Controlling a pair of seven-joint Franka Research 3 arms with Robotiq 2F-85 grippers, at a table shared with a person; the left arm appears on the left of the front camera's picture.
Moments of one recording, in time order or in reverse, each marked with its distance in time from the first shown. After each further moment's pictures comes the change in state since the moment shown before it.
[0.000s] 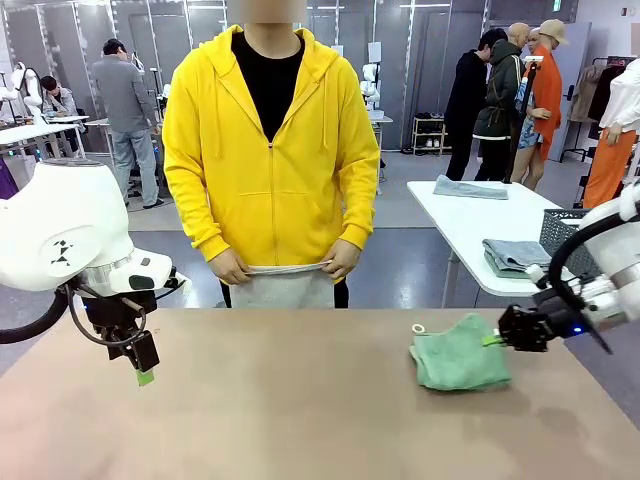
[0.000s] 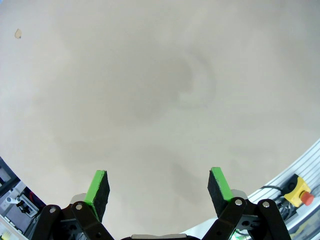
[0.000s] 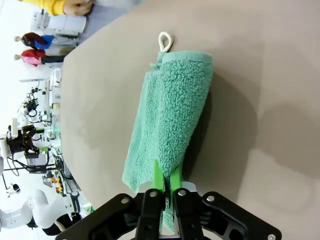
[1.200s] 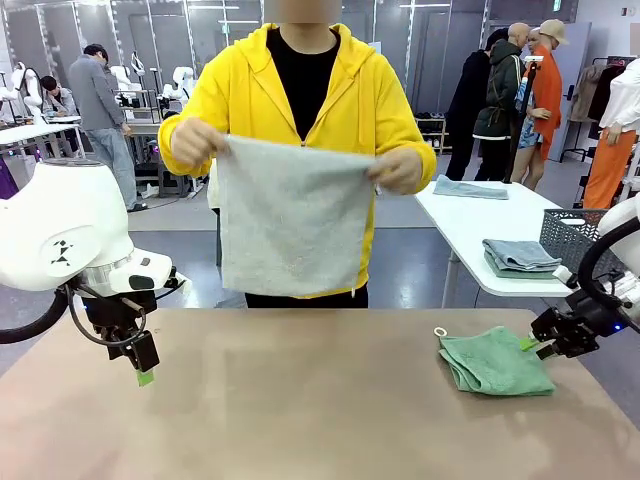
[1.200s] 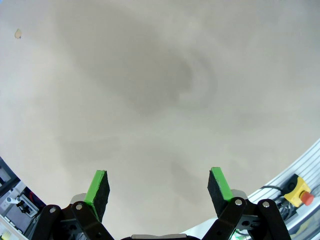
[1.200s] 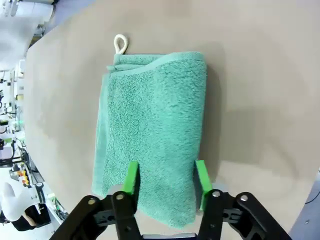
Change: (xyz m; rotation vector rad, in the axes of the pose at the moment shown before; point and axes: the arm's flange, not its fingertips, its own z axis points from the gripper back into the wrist) left arm 0.000 0.000 0.000 0.000 0.000 0.000; right arm 0.018 -0.033 0.037 -0.181 0.048 0.075
